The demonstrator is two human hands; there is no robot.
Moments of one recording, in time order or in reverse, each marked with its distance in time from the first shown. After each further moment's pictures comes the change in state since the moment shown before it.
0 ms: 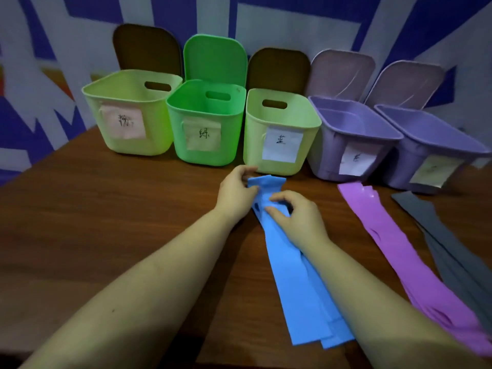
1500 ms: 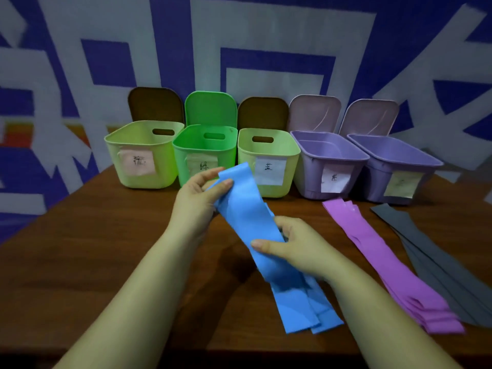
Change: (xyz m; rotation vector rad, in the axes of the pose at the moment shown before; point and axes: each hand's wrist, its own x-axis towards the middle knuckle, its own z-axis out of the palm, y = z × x) left_hand -0.076 0.084 -0.073 -0.670 0.020 -0.015; right_hand -0.064 -0.085 -0.057 0.467 -0.415 0.108
